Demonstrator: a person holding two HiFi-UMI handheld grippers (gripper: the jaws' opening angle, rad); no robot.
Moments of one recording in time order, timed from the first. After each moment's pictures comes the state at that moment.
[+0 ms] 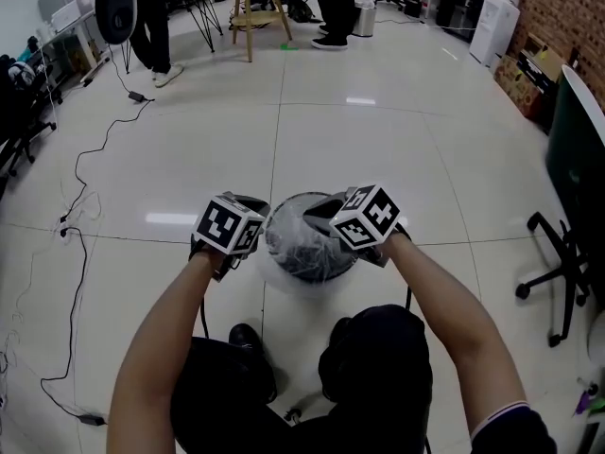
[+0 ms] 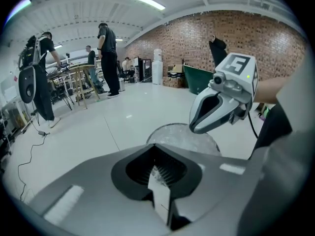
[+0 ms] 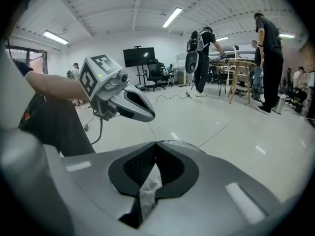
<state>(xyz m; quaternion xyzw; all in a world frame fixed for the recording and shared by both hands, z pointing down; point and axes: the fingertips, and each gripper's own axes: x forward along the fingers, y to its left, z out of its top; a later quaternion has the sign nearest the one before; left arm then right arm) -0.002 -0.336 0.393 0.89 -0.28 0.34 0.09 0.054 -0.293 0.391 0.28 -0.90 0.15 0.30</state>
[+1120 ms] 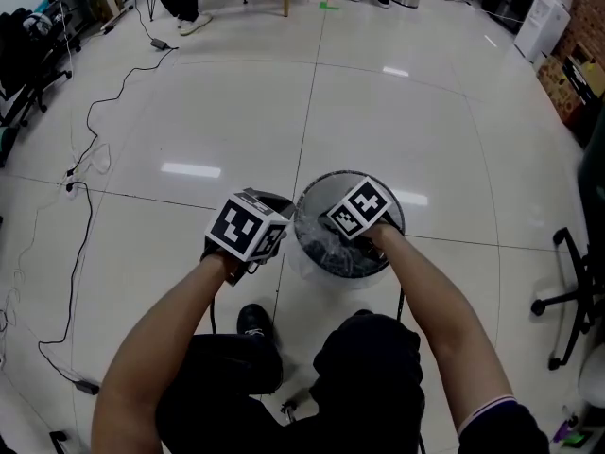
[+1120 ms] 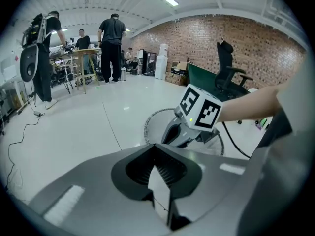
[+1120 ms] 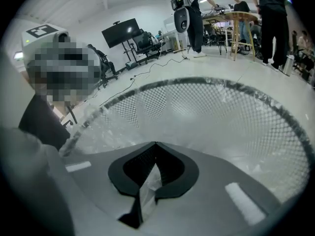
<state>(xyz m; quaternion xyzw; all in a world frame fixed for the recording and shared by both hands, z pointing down) -0.019 -0.321 0.445 0.88 -0.27 0.35 0.16 0.030 -0.326 0.555 0.24 -0.83 0.30 0.41</state>
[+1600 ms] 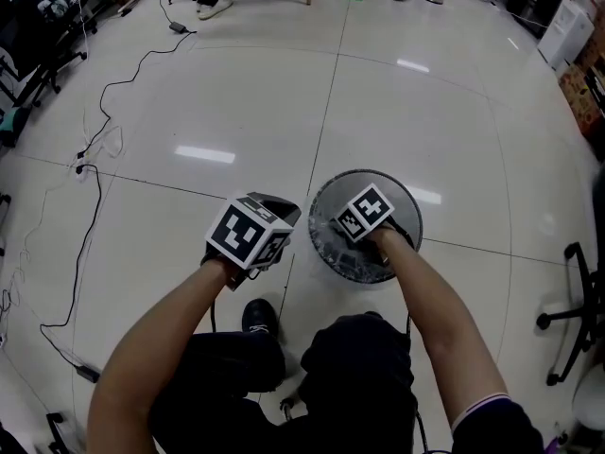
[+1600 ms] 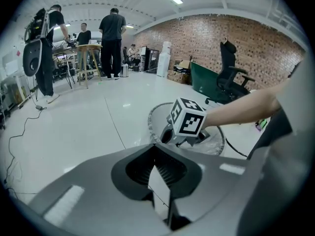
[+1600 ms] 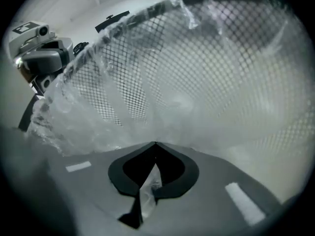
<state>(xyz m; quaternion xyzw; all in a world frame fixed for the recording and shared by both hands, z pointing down) -0.038 -0.315 0.459 0.88 -0.27 0.36 0.18 0.024 -0.330 0.614 0.23 -0.81 0.33 0.43</state>
